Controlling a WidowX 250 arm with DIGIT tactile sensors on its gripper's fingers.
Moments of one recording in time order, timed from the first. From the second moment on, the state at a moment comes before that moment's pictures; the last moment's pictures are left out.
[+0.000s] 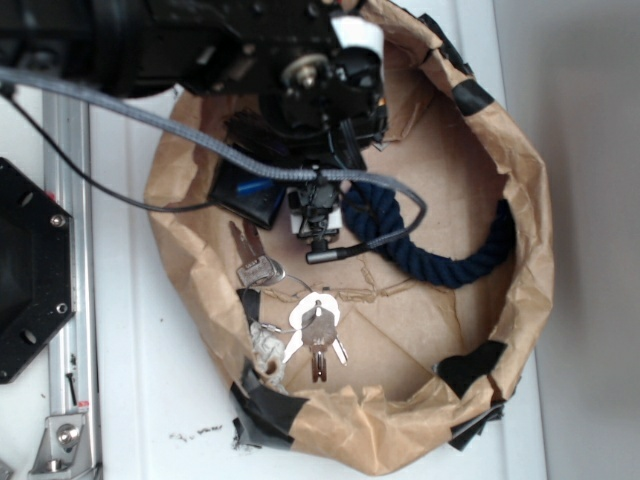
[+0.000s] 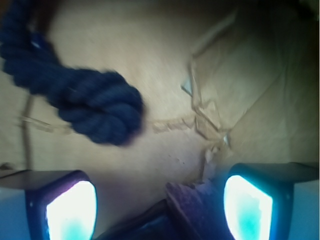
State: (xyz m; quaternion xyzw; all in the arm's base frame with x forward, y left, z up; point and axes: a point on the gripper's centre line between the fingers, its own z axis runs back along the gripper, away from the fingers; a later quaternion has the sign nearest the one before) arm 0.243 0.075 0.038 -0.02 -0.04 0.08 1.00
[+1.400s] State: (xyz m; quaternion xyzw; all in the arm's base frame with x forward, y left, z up) arm 0.214 0.106 0.017 0.05 0.01 0.05 1.00
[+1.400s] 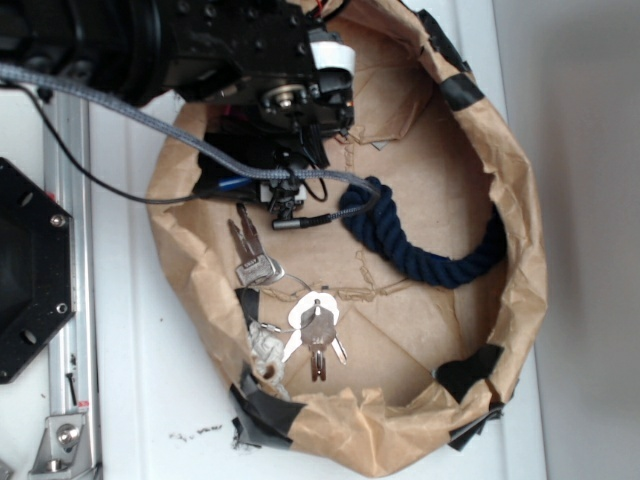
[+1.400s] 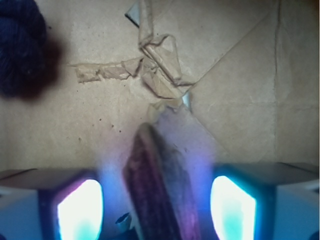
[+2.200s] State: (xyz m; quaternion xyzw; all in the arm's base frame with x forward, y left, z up) arm 0.217 0.102 0.030 0.06 0.01 0.02 1.00
